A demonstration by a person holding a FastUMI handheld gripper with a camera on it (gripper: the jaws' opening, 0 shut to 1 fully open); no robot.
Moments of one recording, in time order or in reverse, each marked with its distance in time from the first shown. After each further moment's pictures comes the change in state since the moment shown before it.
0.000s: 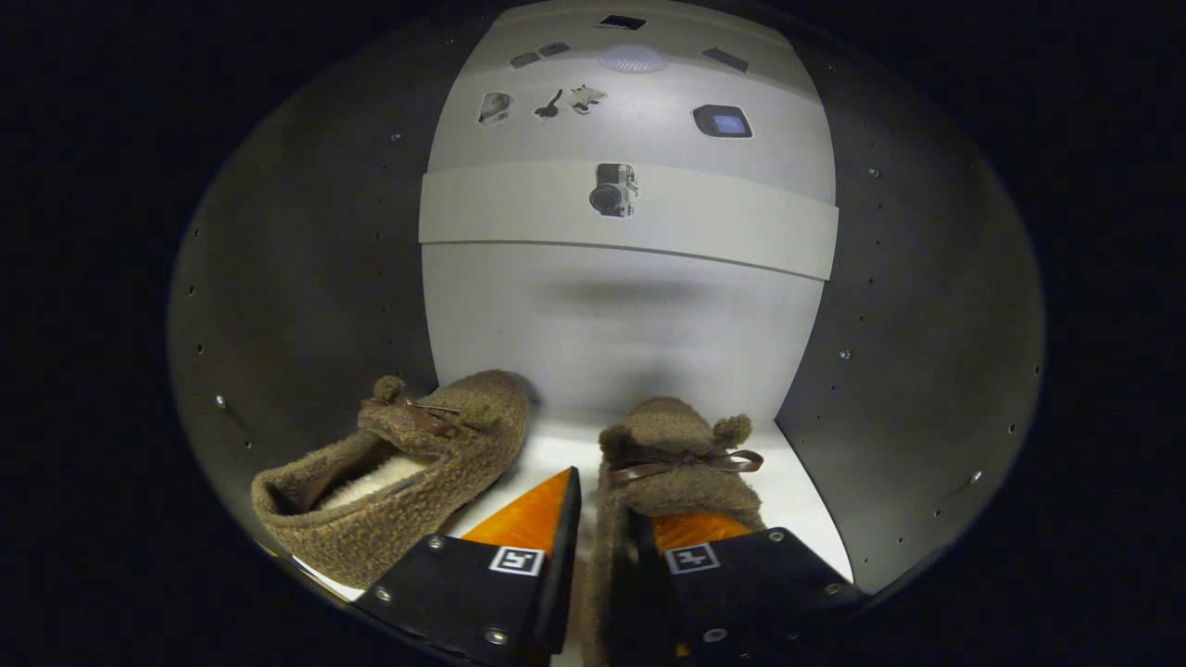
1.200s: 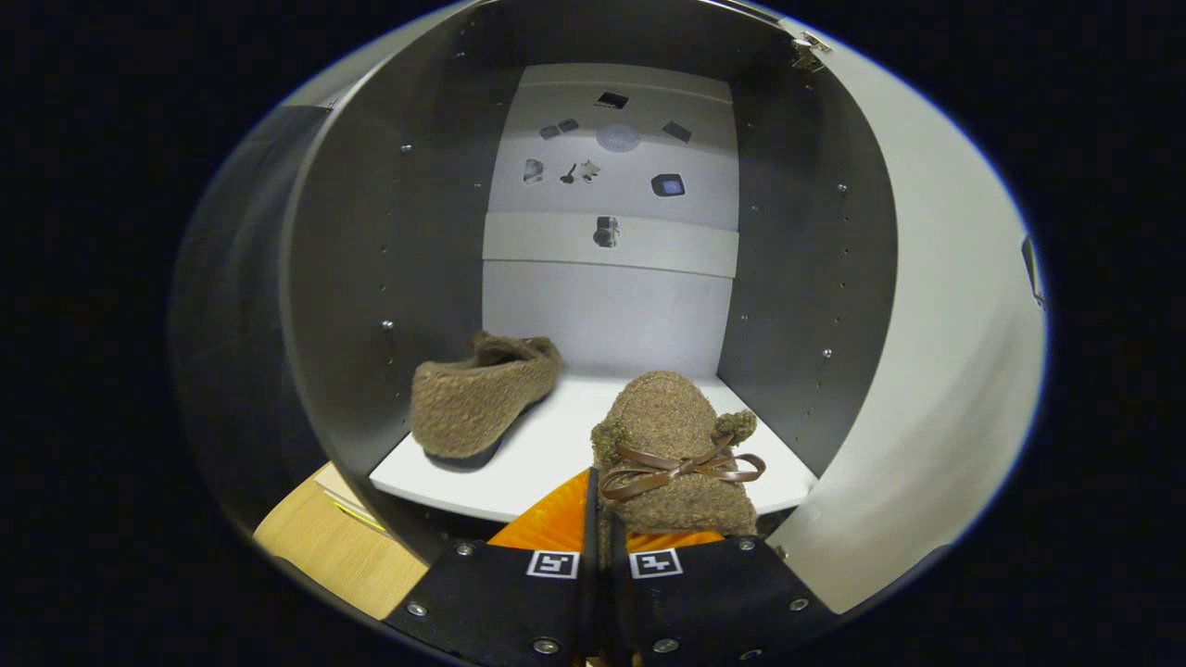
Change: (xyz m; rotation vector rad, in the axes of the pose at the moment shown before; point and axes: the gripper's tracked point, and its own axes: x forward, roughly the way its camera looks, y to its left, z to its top) arm -0.131 0.006 -0.048 0.025 -0.128 -0.113
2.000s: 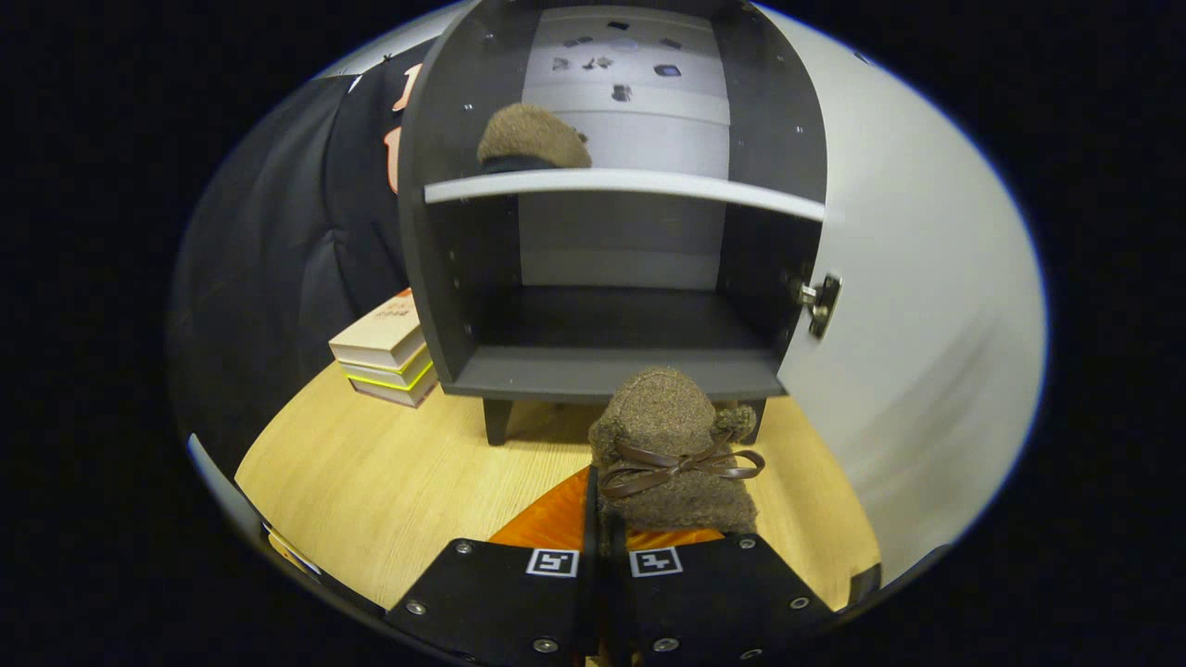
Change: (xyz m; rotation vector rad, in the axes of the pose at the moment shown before) arm -0.104 0.041 -0.211 0.008 0.230 0.048
